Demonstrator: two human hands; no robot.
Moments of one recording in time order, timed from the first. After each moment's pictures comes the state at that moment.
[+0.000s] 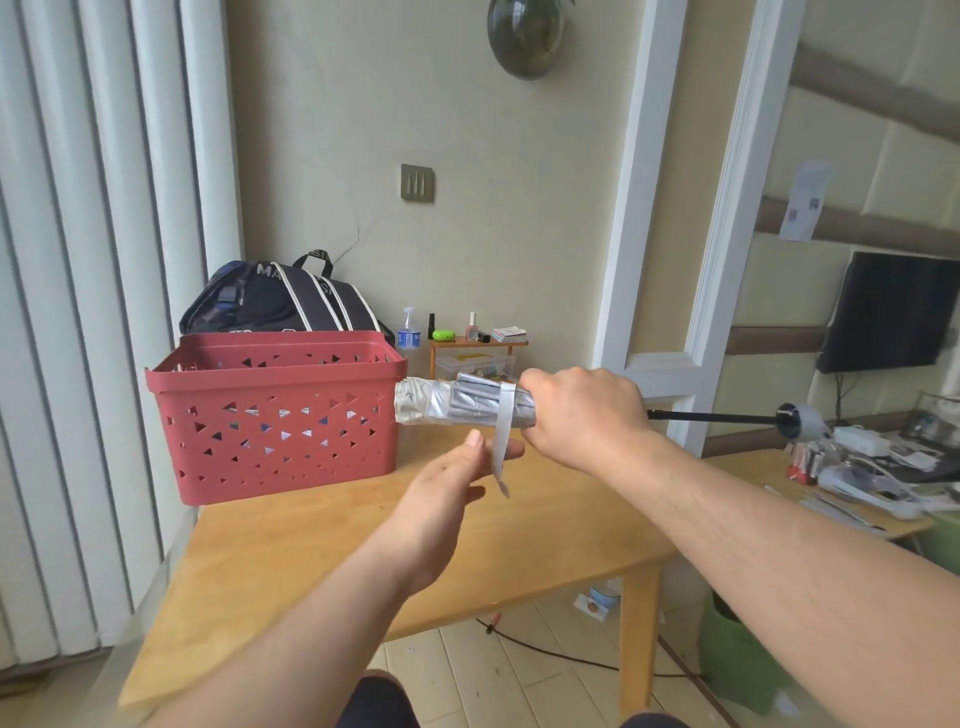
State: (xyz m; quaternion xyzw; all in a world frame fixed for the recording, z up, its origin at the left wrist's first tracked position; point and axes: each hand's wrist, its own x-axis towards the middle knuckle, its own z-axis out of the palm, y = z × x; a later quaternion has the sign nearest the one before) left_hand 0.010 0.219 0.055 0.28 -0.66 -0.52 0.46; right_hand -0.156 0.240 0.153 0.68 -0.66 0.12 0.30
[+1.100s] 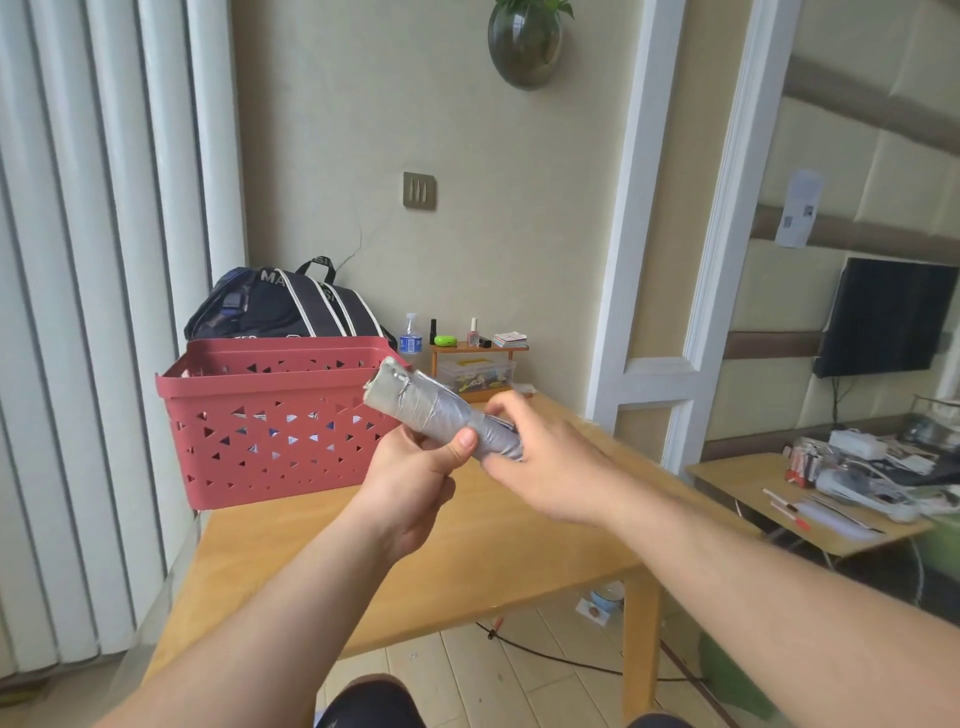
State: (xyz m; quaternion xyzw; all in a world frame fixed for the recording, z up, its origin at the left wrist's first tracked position) left_hand 0.033 0.209 0.084 0.25 -0.52 -0.60 0.55; right_hand -0.128 0.257 0.122 0.73 -0.62 0.28 -0.04
